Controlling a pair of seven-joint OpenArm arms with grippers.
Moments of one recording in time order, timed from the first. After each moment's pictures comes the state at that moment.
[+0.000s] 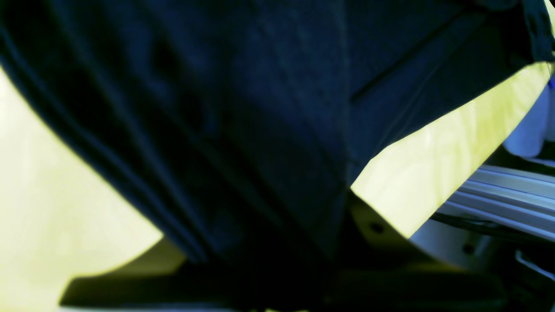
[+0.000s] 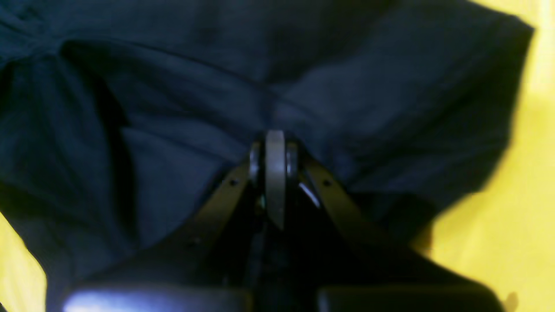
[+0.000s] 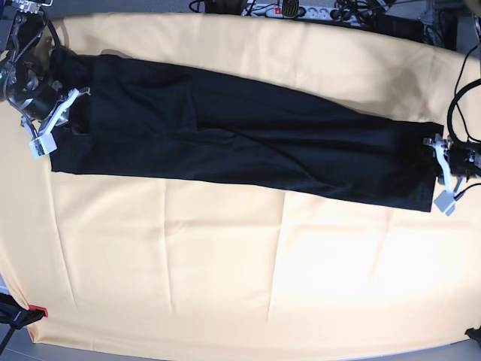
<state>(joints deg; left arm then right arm) -11.8 -51.7 2.3 73.5 -82.9 -41.9 80.8 -16.0 23.3 27.5 95.2 41.3 40.9 -54.7</state>
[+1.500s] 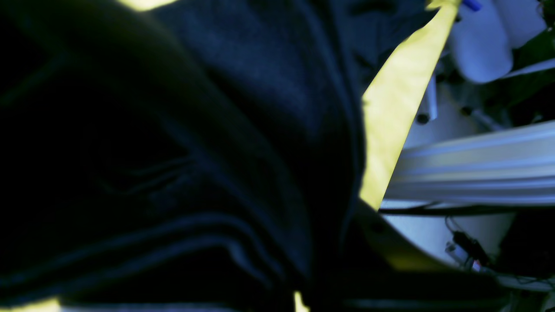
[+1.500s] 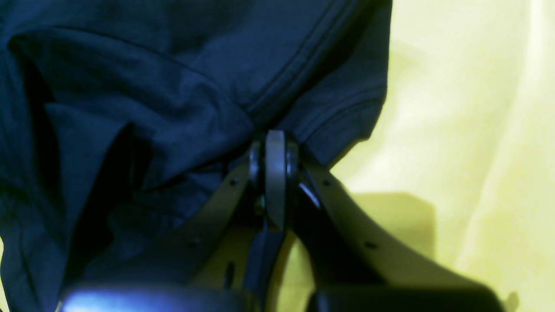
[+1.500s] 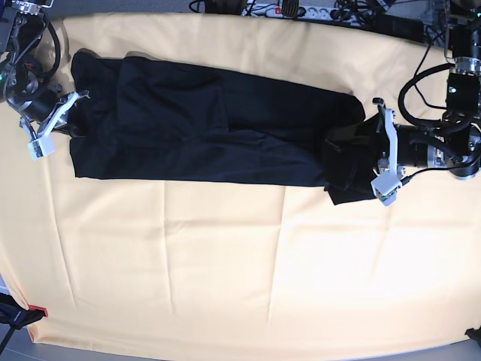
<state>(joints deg) -4.7 -39.9 1.8 100.1 -87.4 -43.5 81.6 -15.9 23.2 27.5 95.2 41.1 40.1 -54.5</state>
